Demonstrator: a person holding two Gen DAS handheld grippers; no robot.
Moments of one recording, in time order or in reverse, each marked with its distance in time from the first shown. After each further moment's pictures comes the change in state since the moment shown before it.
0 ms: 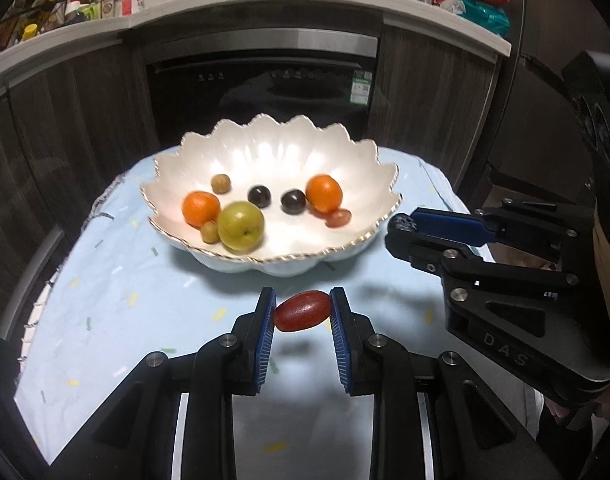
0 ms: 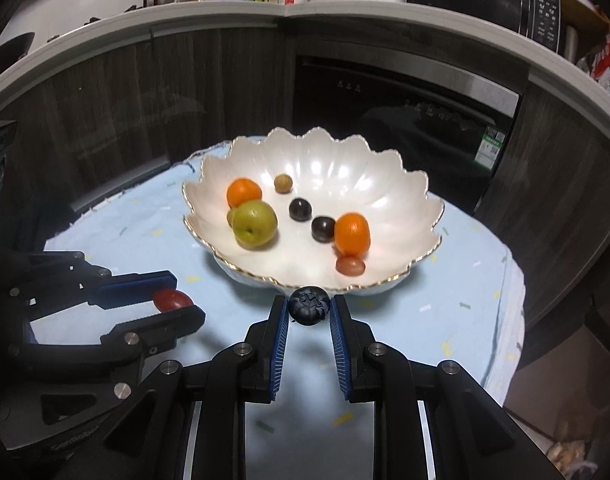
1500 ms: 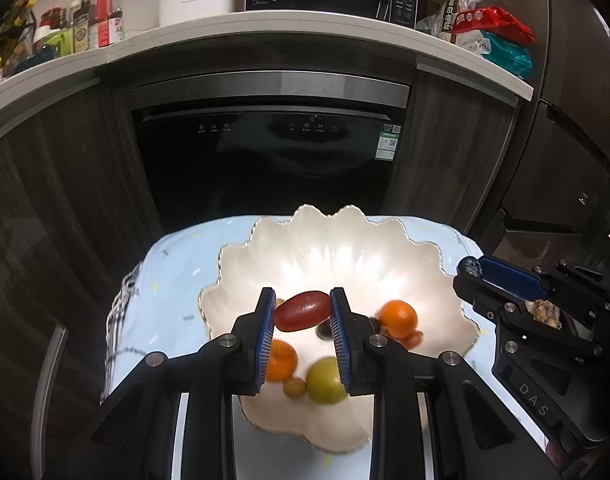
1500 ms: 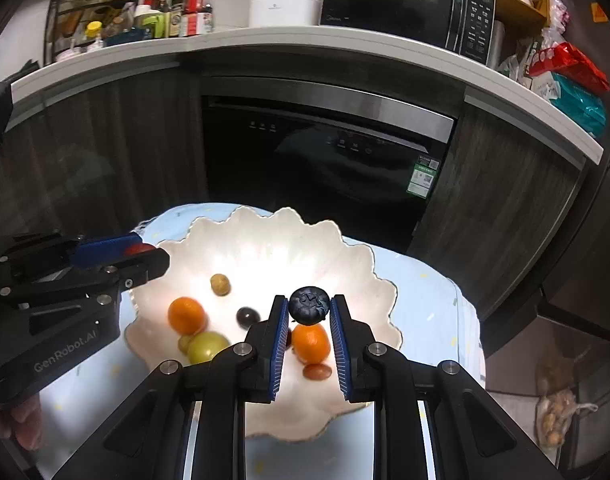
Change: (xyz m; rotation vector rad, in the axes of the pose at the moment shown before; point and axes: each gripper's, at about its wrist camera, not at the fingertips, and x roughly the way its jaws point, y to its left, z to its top) left arm 0.046 0.093 0.138 0.074 -0.042 -0.075; right arm 0.035 -0.001 0.105 0.219 -0.017 -0.297
